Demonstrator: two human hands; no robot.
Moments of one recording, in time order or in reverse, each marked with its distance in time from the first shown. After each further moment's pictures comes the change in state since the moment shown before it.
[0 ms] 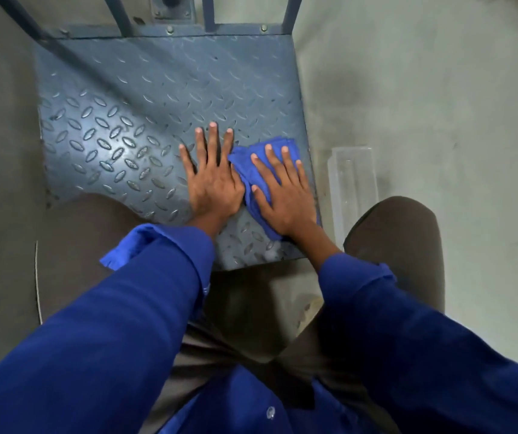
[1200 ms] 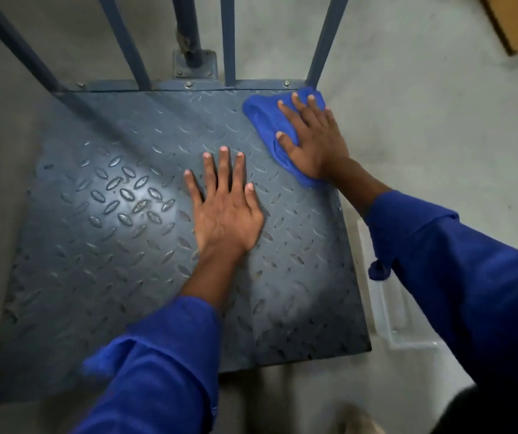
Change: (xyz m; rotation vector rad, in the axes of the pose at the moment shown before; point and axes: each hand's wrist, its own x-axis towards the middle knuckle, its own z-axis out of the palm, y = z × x) left_hand 0.056 0.006 0.003 -0.029 0.035 -0.076; right_hand 0.210 0.073 -0.002 -0.030 0.018 -0.073
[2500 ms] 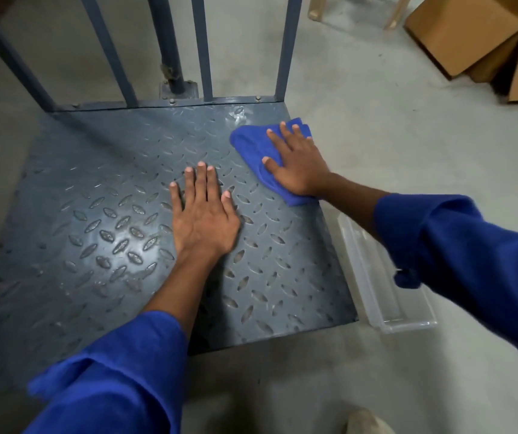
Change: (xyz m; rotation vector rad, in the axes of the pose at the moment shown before) left_hand -0.033 -0.010 0.003 -0.008 -0.004 0.017; right_hand -0.067 -0.010 -0.014 0.012 -0.108 0.096
